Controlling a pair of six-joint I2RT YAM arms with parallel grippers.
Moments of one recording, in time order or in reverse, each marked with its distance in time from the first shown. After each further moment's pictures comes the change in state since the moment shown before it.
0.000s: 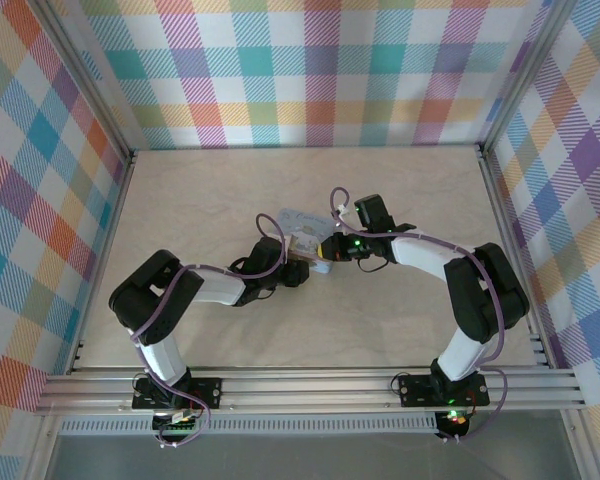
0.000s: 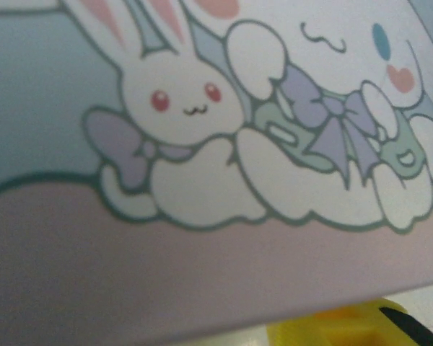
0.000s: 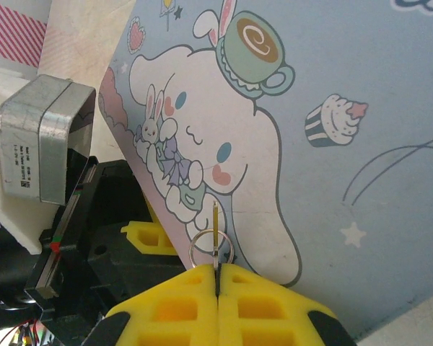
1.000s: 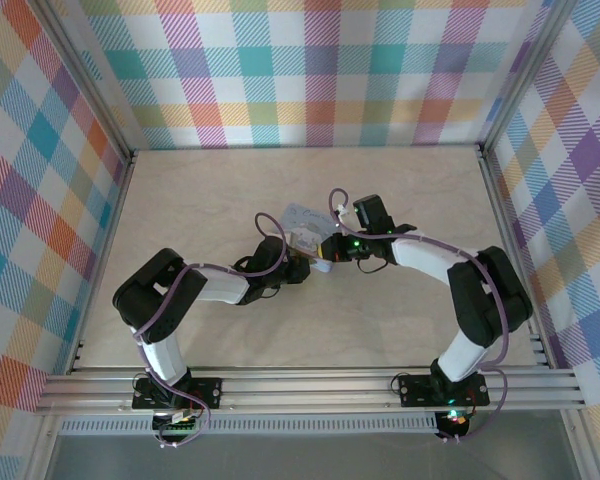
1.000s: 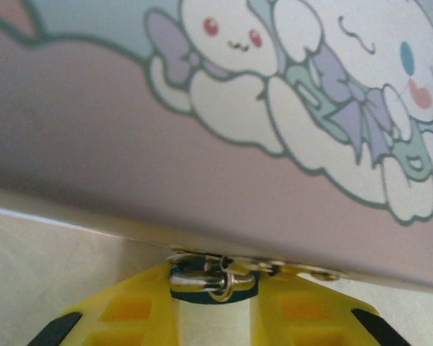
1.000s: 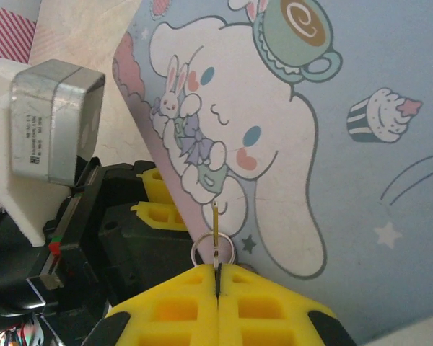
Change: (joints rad) left arm -0.017 0.014 0.029 -0.004 -0.035 -0.109; right arm 0.017 -0.045 0.000 -0.027 0.051 -0.013
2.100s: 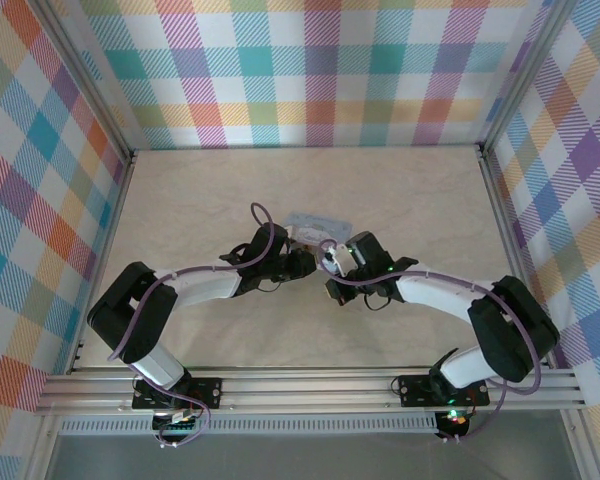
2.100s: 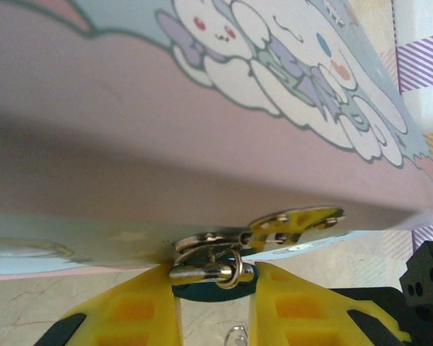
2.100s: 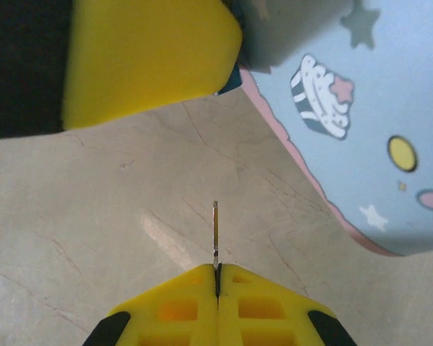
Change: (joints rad) left arm -0.006 -0.166 0.101 -0.295 0.183 -0.156; right arm 0.182 -0.195 -0.257 -0.027 0.250 -0.232
